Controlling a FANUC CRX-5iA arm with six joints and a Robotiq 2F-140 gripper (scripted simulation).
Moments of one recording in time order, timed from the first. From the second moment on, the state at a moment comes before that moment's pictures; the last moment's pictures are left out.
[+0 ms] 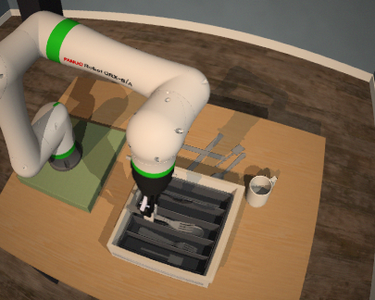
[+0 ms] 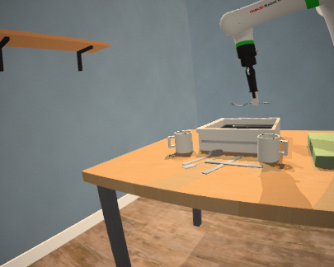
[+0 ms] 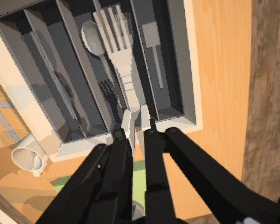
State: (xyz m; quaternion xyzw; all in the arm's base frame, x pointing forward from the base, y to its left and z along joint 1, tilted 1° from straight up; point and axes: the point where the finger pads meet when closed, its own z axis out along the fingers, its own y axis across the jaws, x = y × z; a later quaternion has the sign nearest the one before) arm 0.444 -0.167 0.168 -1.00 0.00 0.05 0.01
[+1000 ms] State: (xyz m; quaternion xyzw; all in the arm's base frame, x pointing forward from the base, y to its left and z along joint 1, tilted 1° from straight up) arm 0.444 -0.167 0.163 -1.00 0.00 0.06 0.01
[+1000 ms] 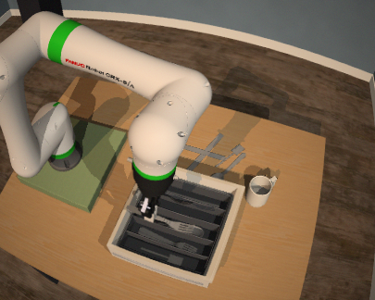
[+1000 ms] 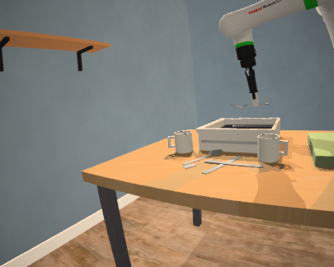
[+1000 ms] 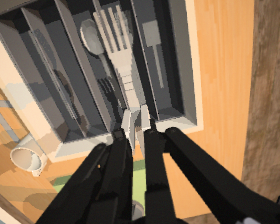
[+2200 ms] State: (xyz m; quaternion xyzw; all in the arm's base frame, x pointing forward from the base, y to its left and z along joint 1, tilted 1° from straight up) arm 0.445 -0.165 0.075 -1.00 0.00 0.06 0.01
